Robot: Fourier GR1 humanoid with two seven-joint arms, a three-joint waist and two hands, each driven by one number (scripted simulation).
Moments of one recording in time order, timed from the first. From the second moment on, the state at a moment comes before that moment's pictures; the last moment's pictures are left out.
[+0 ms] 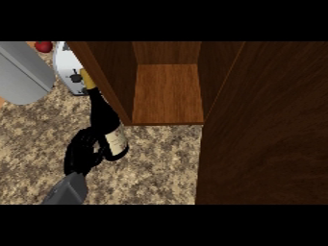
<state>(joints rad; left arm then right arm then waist) -0.42 0.08 0.34 -0.34 0.37 -0.39 -0.73 0.37 -0.06 0.24 -2.48 -0.14 0.21 0.28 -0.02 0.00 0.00</state>
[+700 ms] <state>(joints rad) -0.29 0.15 0.14 -0.51 0.13 -0.24 -0.89 0.41 -0.06 0.25 -2.47 -0.13 0.22 0.25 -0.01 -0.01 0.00</state>
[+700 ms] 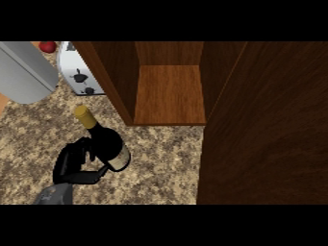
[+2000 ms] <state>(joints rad) -0.24 0.06 -0.10 -1.06 -0.09 0.19 -0.30 0.46 -0.06 0.23 -2.46 -0.12 0.25 0.20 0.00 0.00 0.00</state>
